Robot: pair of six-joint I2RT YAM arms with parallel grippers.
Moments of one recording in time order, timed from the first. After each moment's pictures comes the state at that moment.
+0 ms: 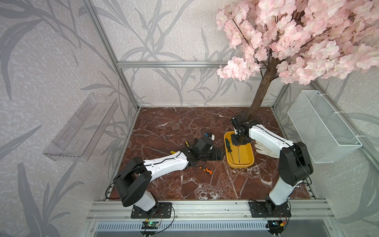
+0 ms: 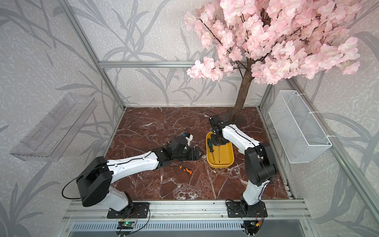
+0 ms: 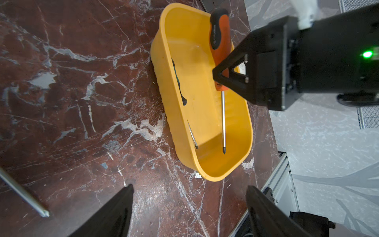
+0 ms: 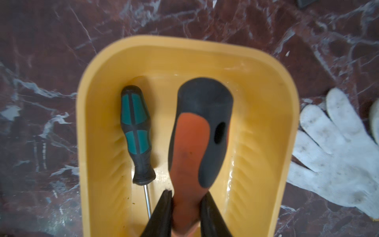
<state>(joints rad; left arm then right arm) -0.87 1.55 0.95 -0.07 0.15 -0.82 0.40 1.77 1.32 -0.89 0.16 0.30</state>
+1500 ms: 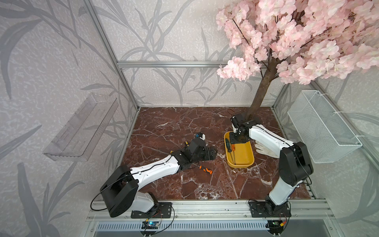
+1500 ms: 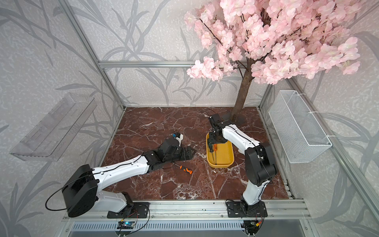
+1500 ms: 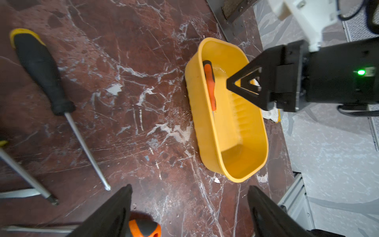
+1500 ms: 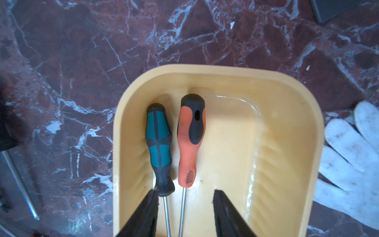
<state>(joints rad) -0.82 1.38 0.81 -0.10 0.01 -0.84 0.40 1.72 1.32 -0.83 0.08 0.35</state>
